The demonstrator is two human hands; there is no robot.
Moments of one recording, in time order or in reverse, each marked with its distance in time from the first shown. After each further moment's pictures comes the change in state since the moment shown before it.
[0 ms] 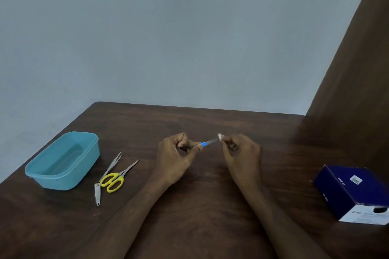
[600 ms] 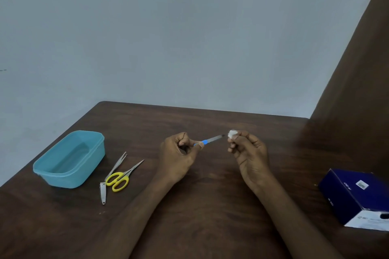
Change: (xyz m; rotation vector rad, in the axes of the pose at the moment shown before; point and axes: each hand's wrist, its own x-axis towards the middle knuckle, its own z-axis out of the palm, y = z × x) left_hand 0.003 -0.004 0.000 -0.058 0.035 -0.107; right_hand 0.013 -0.011 -0.007 1.277 -0.097 0.738
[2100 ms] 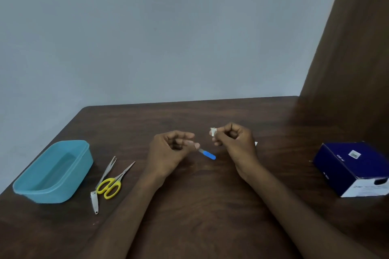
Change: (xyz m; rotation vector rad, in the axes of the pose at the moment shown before) left_hand 0.009 -0.007 -0.008 -0.050 -0.210 -0.143; right_hand 0.004 0.020 -0.006 -0.513 0.099 -0.074
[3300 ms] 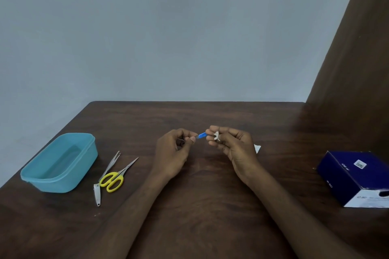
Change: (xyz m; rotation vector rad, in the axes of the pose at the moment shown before) left_hand -0.001 -0.002 0.006 0.288 0.109 0.102; right_hand -0.004 -0.004 0.005 0.300 -0.187 0.144
